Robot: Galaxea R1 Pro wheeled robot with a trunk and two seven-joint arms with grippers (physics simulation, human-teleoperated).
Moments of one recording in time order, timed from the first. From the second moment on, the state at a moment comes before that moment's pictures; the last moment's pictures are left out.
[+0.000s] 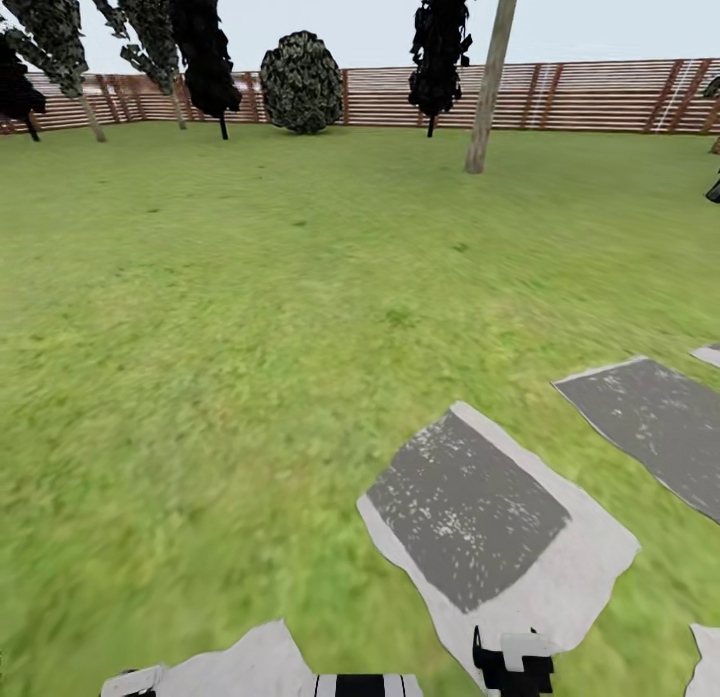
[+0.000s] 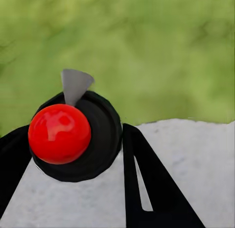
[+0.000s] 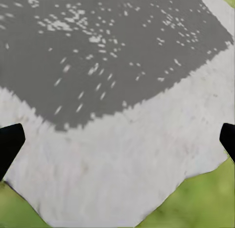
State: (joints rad) left arm -0.27 0.12 0.60 -0.29 -0.31 -0.44 -0.08; right arm -0.43 0.03 -0.13 -0.03 0.35 -0.66 -0.41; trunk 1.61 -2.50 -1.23
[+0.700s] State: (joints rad) left arm -0.27 0.12 0.60 -0.29 -0.31 -0.44 -0.08; right arm -0.43 0.03 -0.13 -0.03 0.35 -0.66 -0.41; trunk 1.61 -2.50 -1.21
